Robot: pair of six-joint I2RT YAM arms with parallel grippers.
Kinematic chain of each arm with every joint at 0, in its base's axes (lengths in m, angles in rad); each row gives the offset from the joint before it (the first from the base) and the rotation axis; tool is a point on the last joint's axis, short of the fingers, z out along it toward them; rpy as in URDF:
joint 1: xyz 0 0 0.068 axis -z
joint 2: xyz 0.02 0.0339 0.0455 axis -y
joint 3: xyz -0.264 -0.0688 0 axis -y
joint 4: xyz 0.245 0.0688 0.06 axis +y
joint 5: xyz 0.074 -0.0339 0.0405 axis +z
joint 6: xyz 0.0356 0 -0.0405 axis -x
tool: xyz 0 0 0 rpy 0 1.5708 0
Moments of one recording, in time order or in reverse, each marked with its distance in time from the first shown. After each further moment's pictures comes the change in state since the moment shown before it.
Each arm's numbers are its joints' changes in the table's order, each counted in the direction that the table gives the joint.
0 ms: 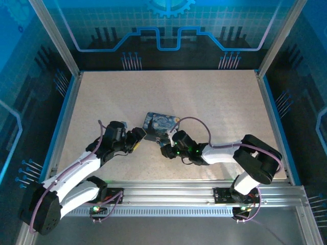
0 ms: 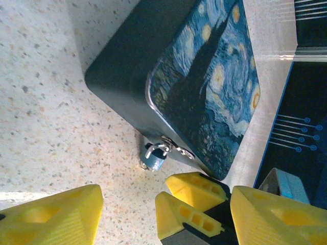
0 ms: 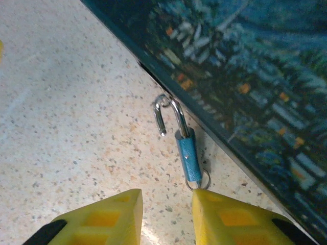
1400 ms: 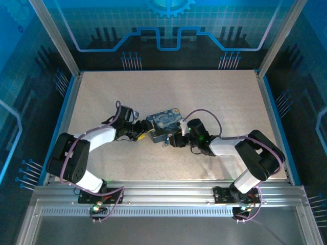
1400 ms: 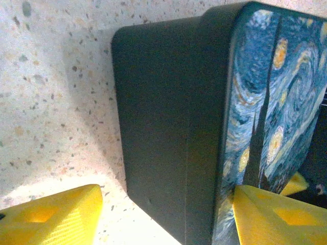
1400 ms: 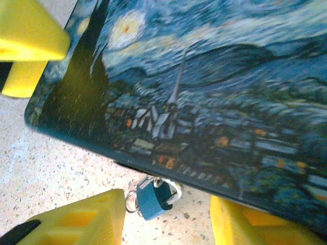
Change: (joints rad) left arm -0.111 -0.549 0.233 -0.090 -0.234 -0.357; right arm 0.290 -0.003 -0.028 -0.090 0.270 0.090
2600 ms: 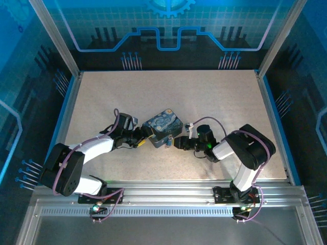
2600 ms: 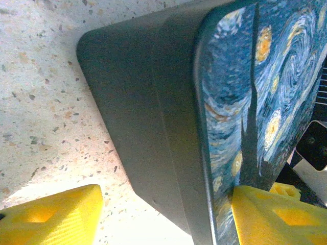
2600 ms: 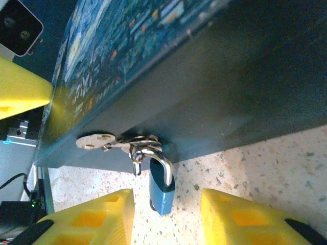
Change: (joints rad) left arm 0.051 0.119 -0.130 -0.069 0.035 0.097; right arm 0.088 -0.163 -0.176 -0.477 0.236 -0.337
